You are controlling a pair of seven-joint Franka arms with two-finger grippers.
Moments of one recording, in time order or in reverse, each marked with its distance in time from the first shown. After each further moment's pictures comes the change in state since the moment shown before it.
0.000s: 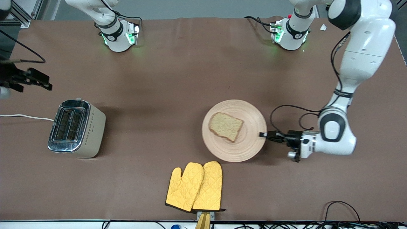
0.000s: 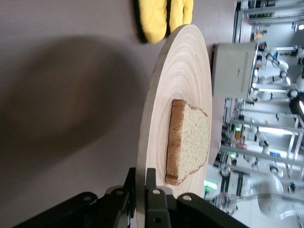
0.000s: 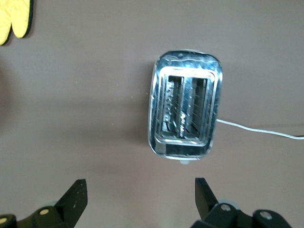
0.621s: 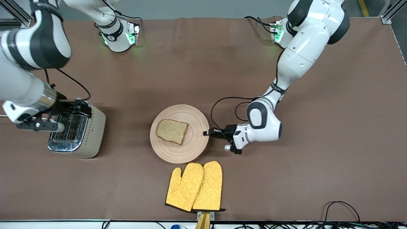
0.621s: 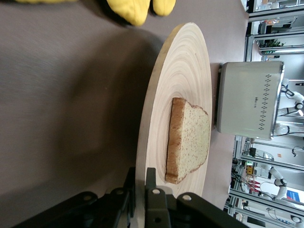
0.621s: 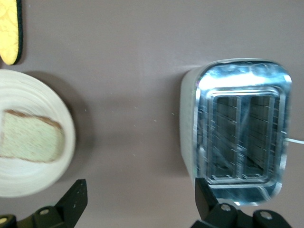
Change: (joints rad) left arm -0.420 0.137 0.002 0.112 -0.270 0.423 -0.043; right arm 0.115 0.148 0.005 -0.124 0.005 0.280 0.230
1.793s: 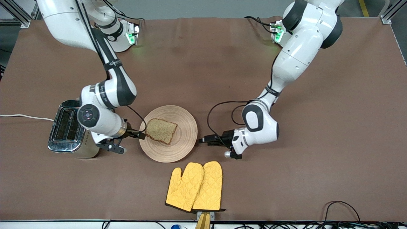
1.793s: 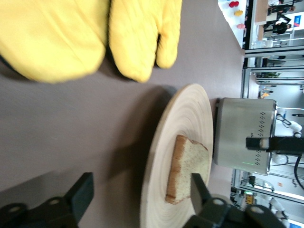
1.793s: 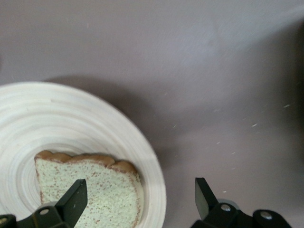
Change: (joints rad) left arm 0.022 0.026 0.019 0.082 0.007 0.053 -0.058; right arm 0.177 0.296 0.003 -0.089 0.076 0.362 0.350
